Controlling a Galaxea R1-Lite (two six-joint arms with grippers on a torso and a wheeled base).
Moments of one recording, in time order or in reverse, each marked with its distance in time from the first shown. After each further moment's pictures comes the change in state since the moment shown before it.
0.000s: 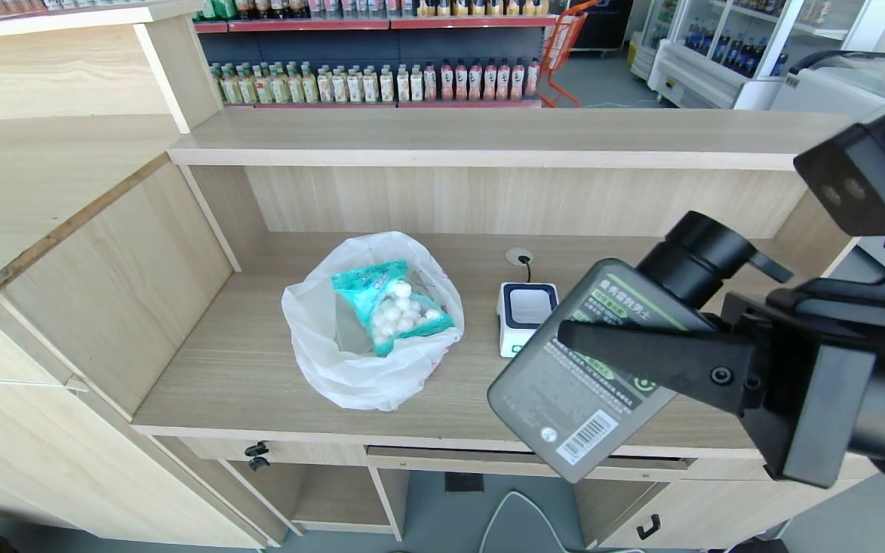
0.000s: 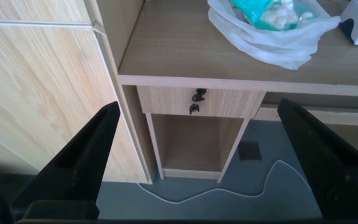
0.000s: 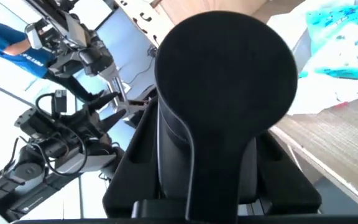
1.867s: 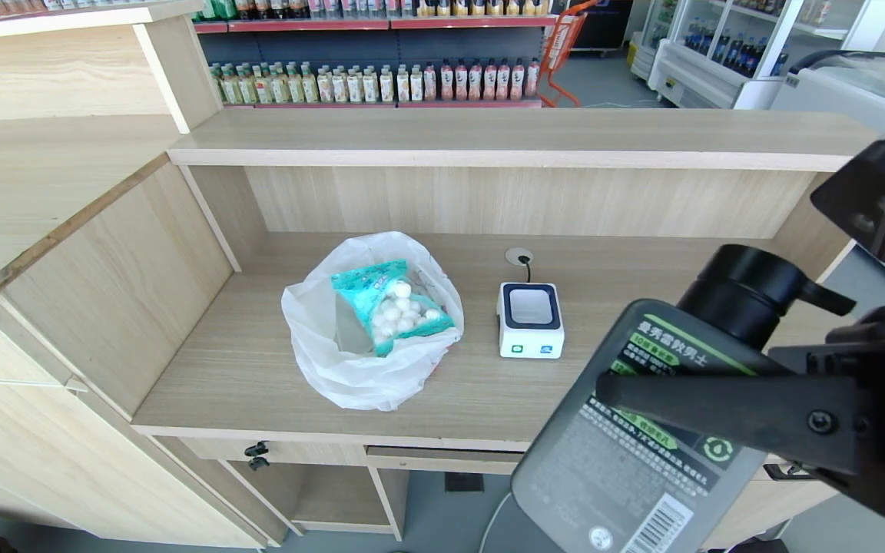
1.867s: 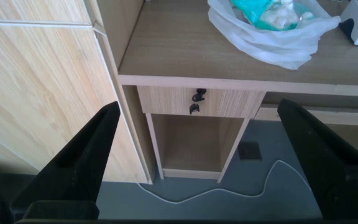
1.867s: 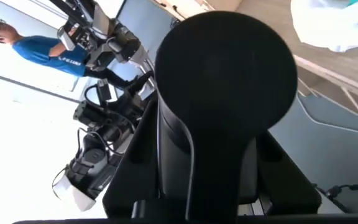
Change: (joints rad) left arm 0.000 0.000 0.000 0.000 0.000 0.000; right arm 0.077 -0.074 -0.090 0.277 -0.015 0.243
